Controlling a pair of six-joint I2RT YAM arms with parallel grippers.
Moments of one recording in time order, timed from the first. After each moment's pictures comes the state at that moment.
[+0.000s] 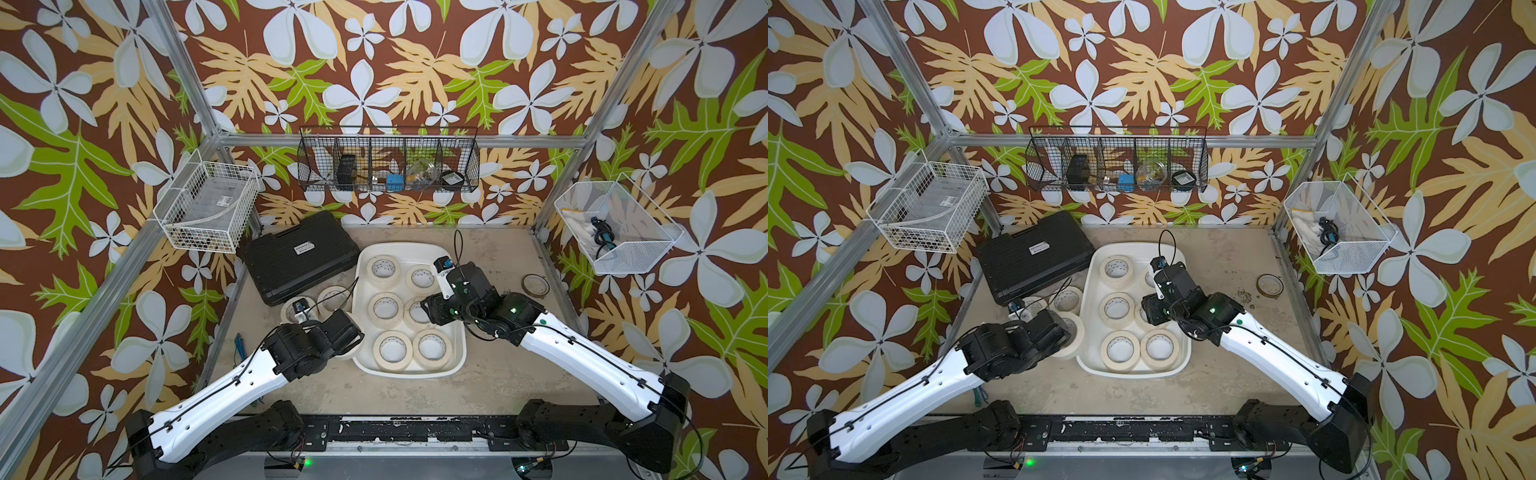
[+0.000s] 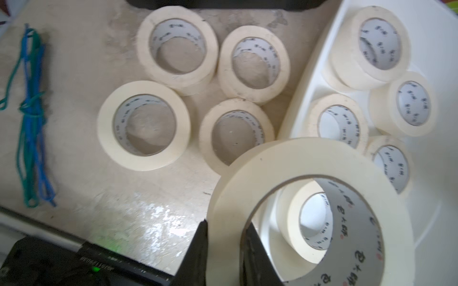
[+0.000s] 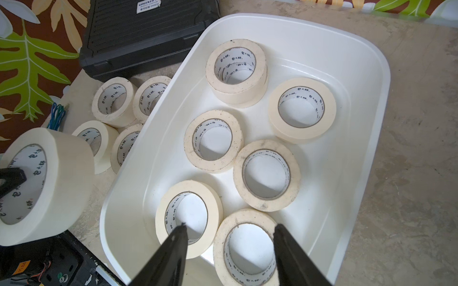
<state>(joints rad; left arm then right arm) -0.89 0.95 0.95 -1.29 -0.51 -1.36 0.77 1.26 1.16 -0.68 0.10 0.35</state>
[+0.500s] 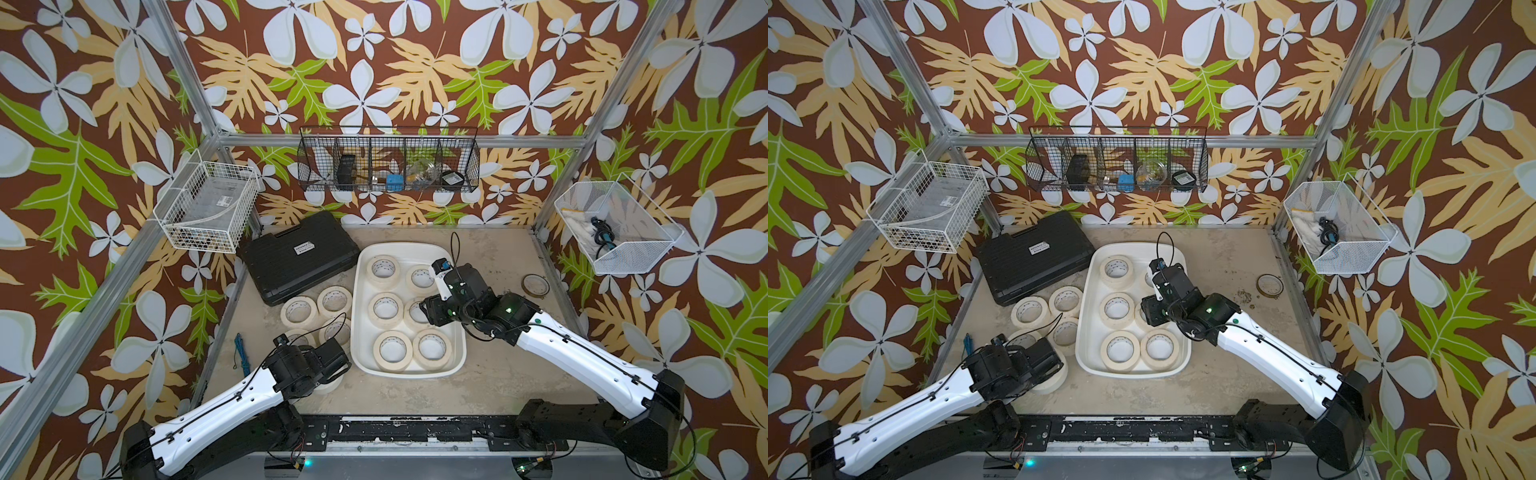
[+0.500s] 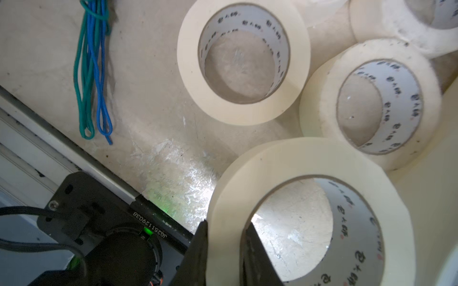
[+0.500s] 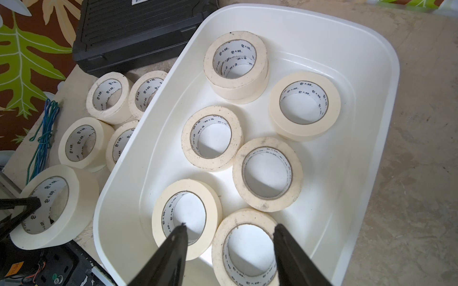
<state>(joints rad) -0.89 0.83 0.66 -1.35 -0.38 -1.56 0.76 1.27 1.14 -0.66 0.09 0.35</state>
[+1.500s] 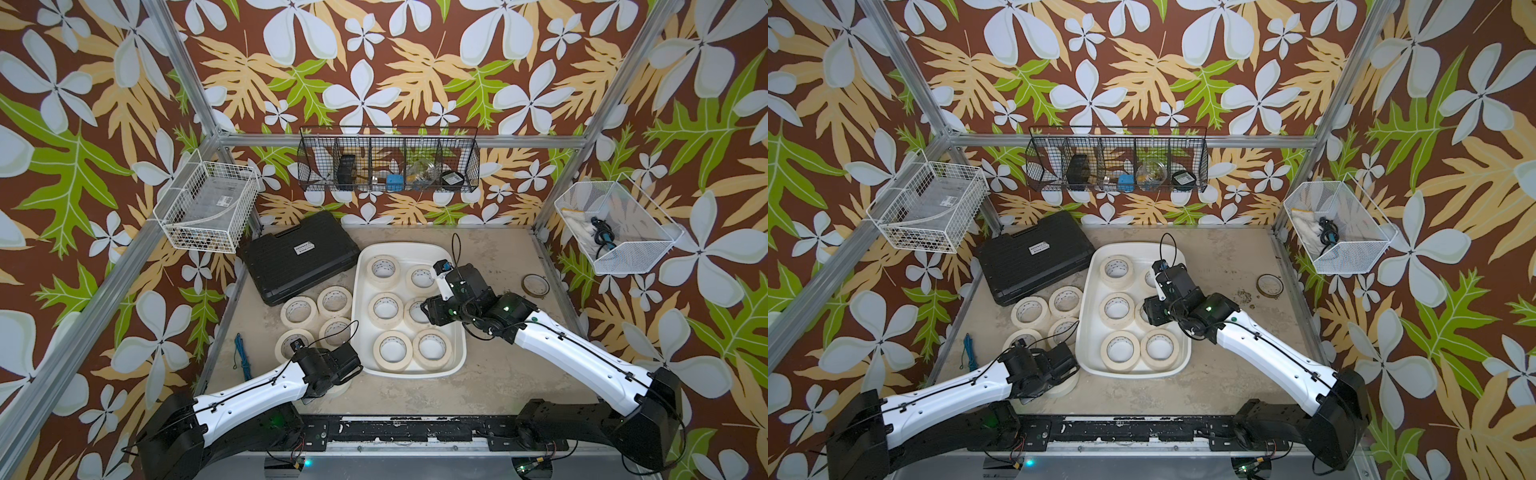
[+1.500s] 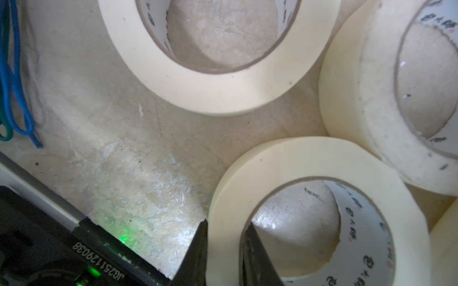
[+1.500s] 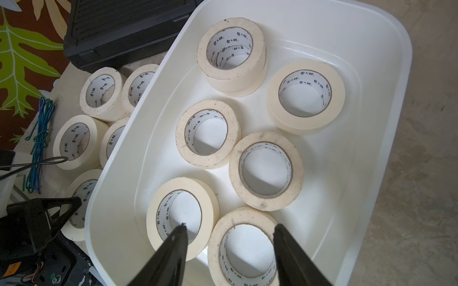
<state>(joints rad) -0.89 1.03 0.52 -1.07 -0.37 -1.53 0.72 1.28 1.10 -0.63 0.04 0.35</state>
